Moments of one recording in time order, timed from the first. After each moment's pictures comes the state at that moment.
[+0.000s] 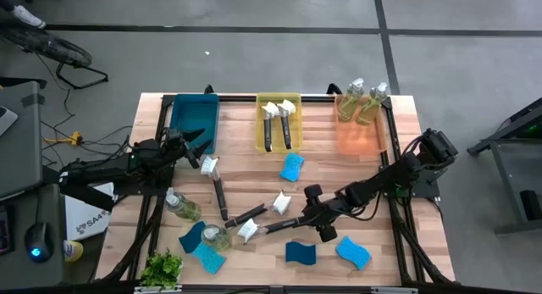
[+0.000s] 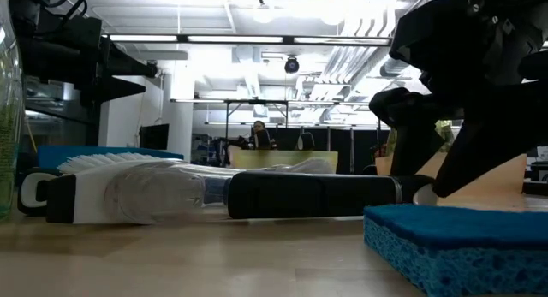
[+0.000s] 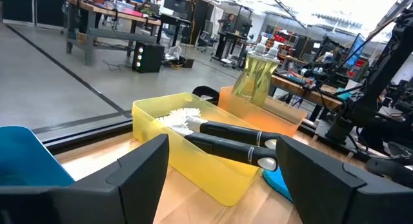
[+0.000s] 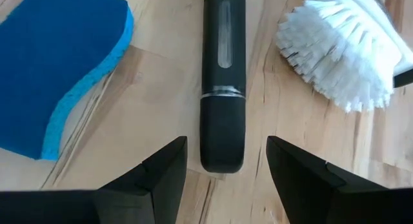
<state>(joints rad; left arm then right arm) 0.13 0.01 0.05 -0.01 -0.45 -0.29 0.44 1.66 0.75 0.00 0.14 0.07</state>
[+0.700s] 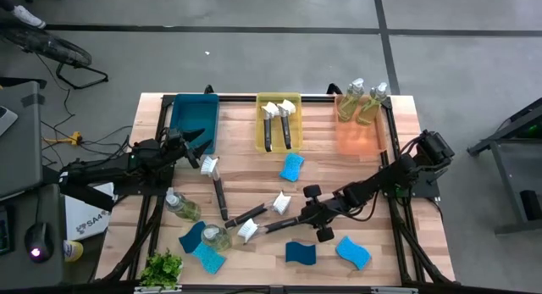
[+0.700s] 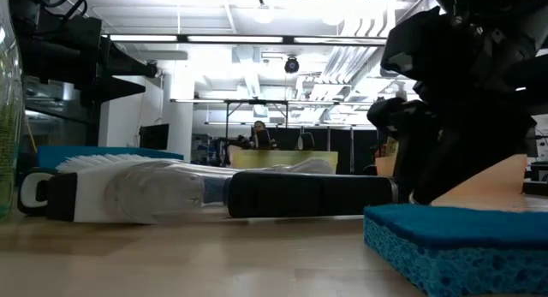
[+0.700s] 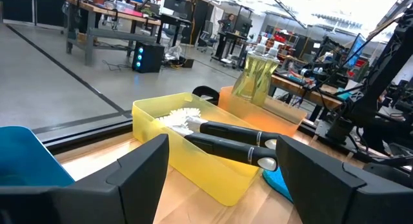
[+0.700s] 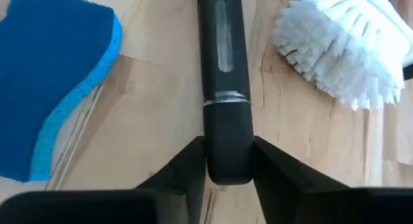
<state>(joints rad) 0.13 0.01 0.05 -0.01 -0.45 -0.29 0.43 1.70 0.75 0.04 0.13 0.13</state>
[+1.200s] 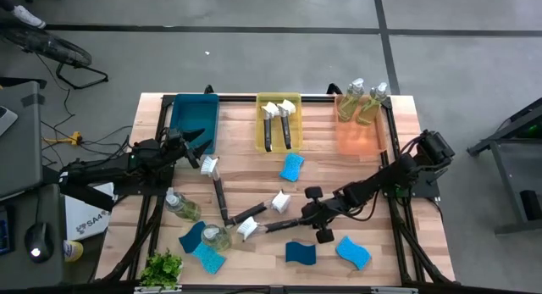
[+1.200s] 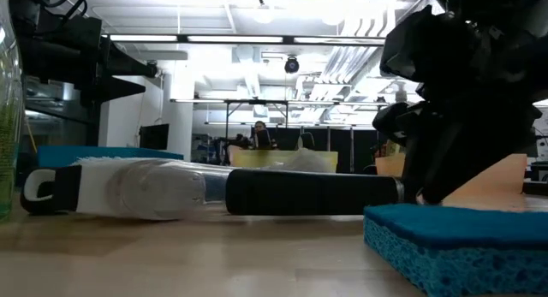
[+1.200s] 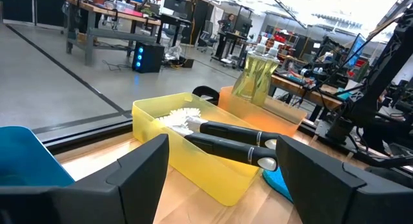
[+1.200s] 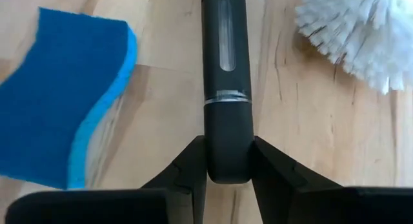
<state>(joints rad) 0.13 0.01 0.05 -0.01 -0.45 -0.29 0.43 1.69 0.75 0.04 0.07 0.25</state>
